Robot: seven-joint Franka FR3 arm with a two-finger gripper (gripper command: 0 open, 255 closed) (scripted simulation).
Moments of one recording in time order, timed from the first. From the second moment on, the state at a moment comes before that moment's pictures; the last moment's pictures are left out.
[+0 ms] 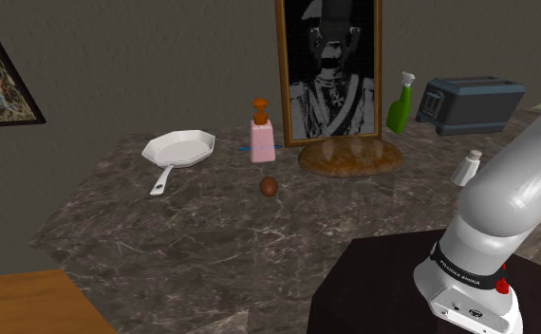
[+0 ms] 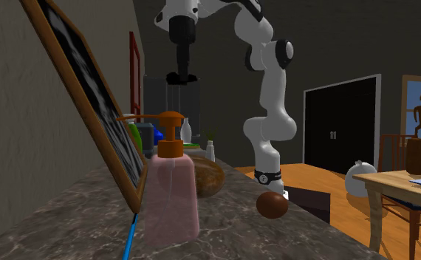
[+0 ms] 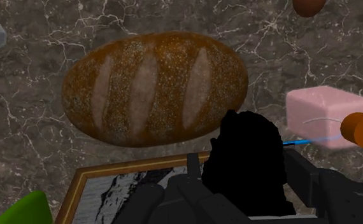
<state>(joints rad) -0.29 -0.22 0.05 -1.77 0.01 1.53 0.58</state>
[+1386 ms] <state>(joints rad) -0.49 -0.20 -0.28 -1.74 -0.06 1.53 0.06</state>
